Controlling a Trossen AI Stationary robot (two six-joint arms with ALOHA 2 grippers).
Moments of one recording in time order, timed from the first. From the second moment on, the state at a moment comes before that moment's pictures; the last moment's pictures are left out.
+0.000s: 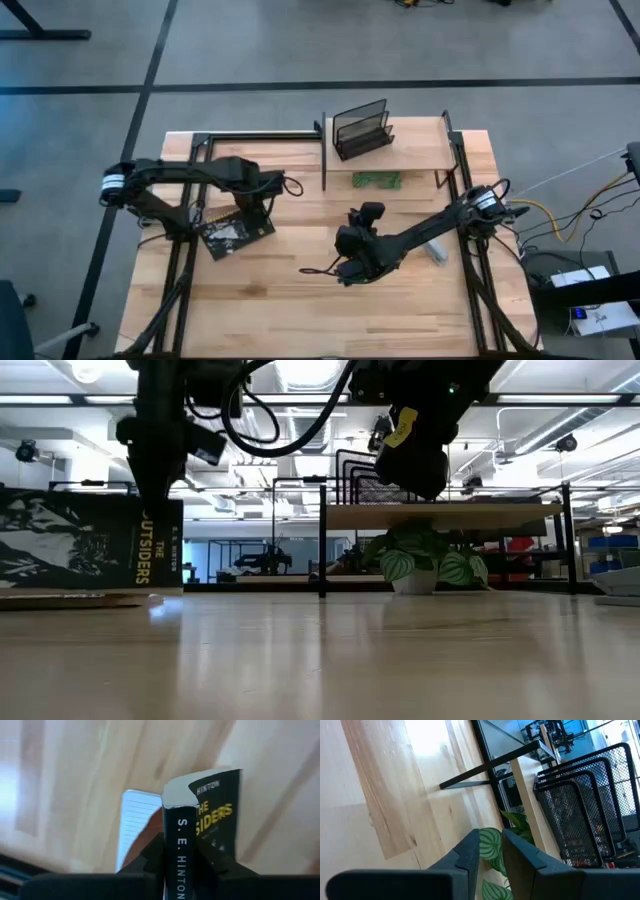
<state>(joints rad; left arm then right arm) 0.17 1.44 1.12 -1.23 -0.11 -0.22 0.37 1.94 1.46 -1.08 1.10 0.52</state>
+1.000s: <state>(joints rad) 0.17 1.52 1.12 -1.26 -0.38 -0.19 0.37 1.94 1.46 -1.07 1.06 0.54</state>
